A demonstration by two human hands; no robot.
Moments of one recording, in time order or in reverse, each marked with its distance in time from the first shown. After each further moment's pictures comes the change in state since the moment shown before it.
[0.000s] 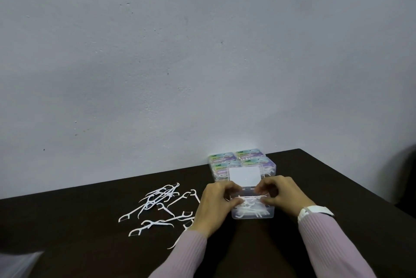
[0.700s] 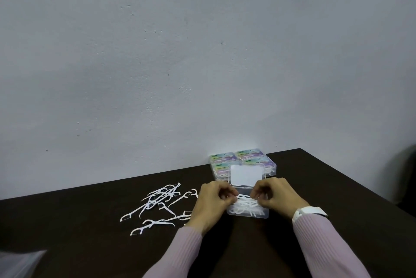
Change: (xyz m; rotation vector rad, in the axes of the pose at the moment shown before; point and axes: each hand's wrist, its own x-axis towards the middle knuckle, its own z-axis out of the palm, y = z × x) left_hand 0.000 0.000 -0.009 -0.028 -0.053 -0.112; right_hand 0.001 -0.008 0.008 -0.087 -0.020 -0.058
